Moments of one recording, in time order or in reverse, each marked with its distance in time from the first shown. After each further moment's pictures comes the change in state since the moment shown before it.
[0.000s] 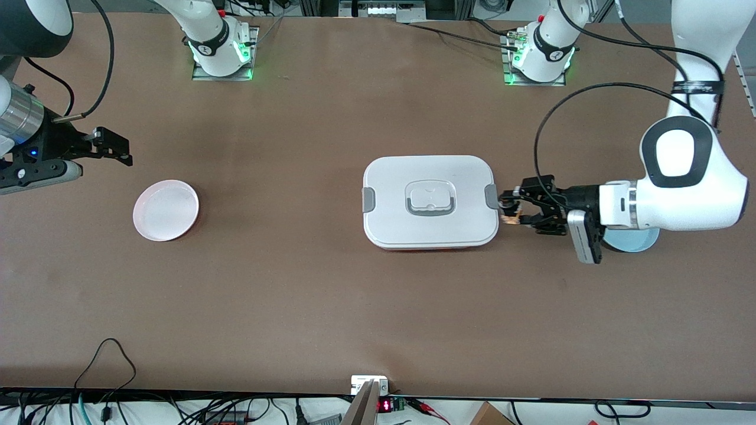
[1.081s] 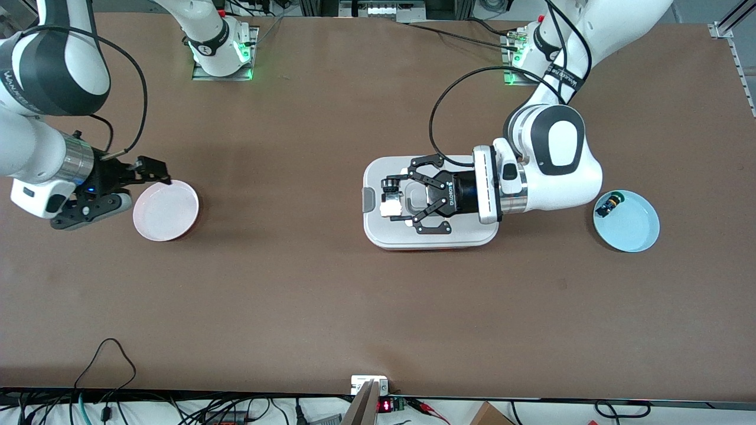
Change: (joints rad) left arm -0.225 0.059 -0.104 -0.002 -0.711 0.314 1.005; right arm 0.009 0.142 0.010 0.001 0.222 0.028 -0.125
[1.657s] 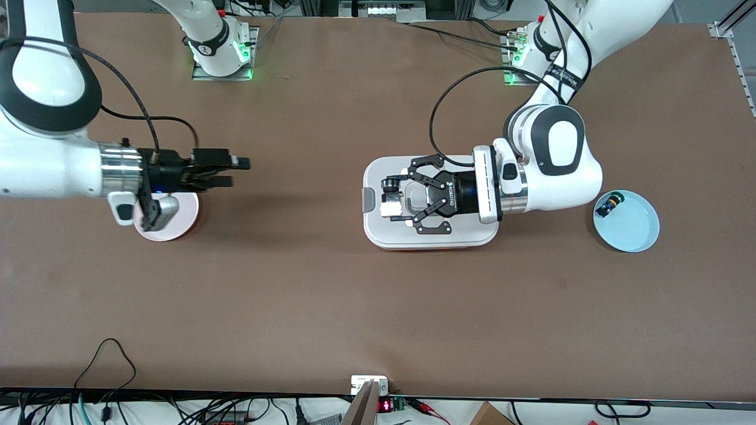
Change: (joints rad) left arm 0.000 0.001 0.000 0.000 -0.003 0.000 0.005; right arm 0.052 0.097 0.014 -0.002 0.746 -0.062 0.067
